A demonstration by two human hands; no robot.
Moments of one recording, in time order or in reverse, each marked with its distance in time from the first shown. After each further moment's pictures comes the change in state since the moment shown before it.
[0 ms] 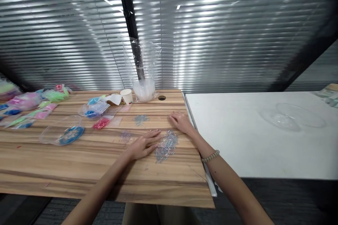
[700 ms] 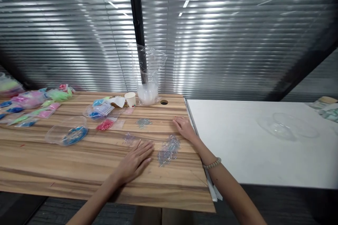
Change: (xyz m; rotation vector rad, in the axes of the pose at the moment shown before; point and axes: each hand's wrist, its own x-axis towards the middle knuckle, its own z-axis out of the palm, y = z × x) left_hand -0.059 0.026 -0.005 0.215 0.093 -0.051; right_hand -0.006 0.006 0.007 0.038 0.095 0.027
